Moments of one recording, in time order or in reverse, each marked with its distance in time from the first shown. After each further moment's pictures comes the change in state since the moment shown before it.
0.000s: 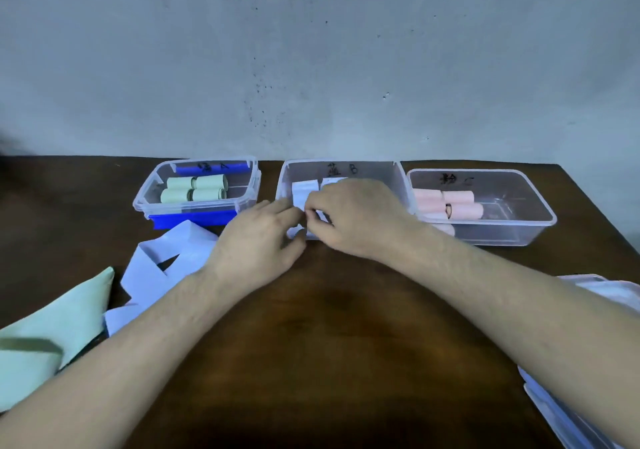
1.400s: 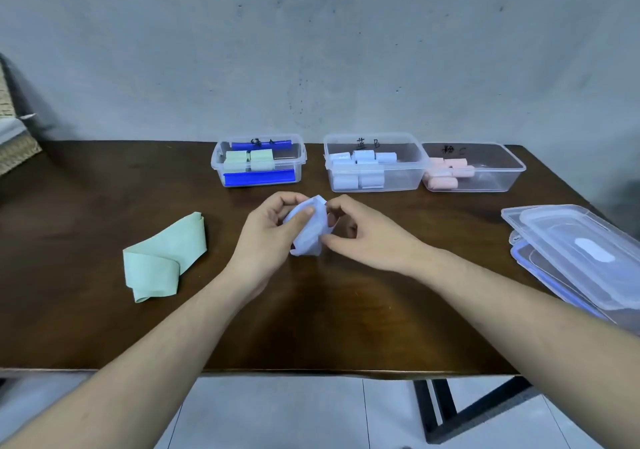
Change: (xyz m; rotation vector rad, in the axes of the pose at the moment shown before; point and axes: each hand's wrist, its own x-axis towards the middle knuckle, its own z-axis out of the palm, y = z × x) left_hand -0.165 -0.003 -0.071 -1.190 0.156 -0.476; right_hand -0.085 -0.167 0.009 0.668 -0.102 0.295
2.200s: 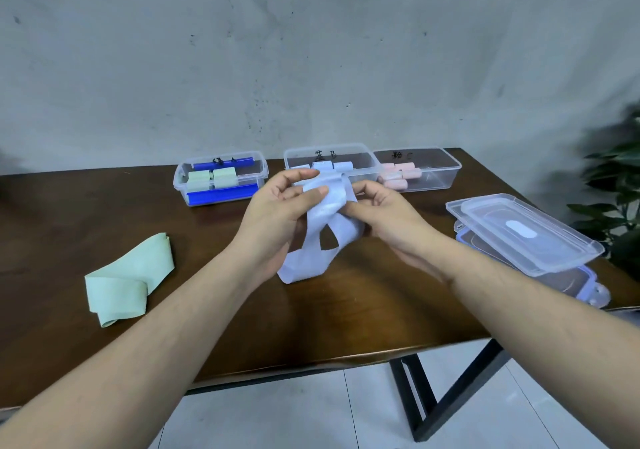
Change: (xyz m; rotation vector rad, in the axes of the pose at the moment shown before) left_hand -0.011 0.062 0.050 -0.377 -0.206 -0.144; right_hand -0.057 -0.017 -0.046 0.668 0.282 0.186
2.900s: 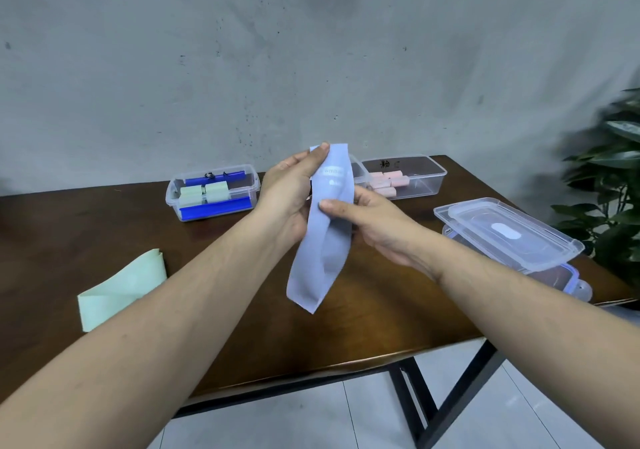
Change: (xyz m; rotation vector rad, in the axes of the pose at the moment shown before) left_hand 0.034 0.028 0.045 -0.202 0.100 -0.102; right_hand -0.006 -0.018 0.004 0.060 -0.075 0.041
